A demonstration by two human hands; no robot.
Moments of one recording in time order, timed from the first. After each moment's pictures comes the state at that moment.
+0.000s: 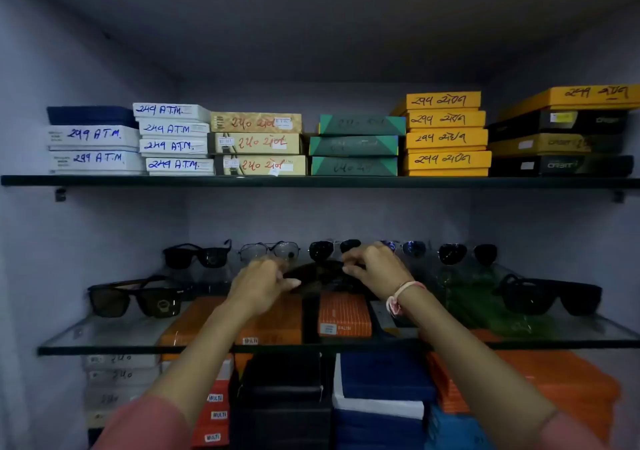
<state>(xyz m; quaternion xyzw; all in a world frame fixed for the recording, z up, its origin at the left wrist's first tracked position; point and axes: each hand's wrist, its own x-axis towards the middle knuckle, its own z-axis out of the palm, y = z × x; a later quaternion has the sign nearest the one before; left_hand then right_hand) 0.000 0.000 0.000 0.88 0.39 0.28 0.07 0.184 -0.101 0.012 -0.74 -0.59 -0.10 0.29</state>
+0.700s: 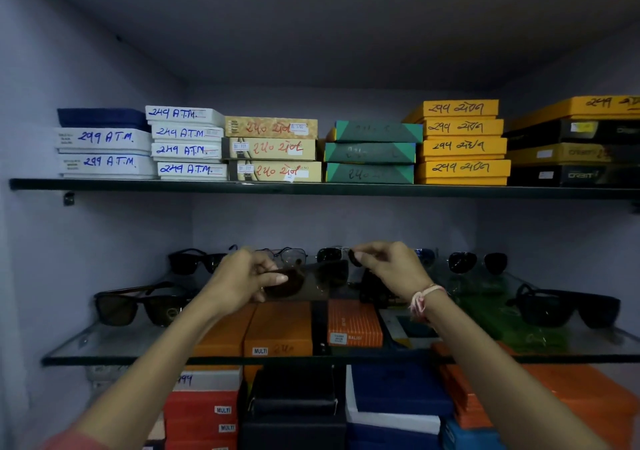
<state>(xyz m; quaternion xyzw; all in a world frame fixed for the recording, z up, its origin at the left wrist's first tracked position) -0.049 0.012 0.022 0.86 0.30 0.35 0.22 0.176 -0.107 0.027 -0.70 -0.54 -0.01 0.47</state>
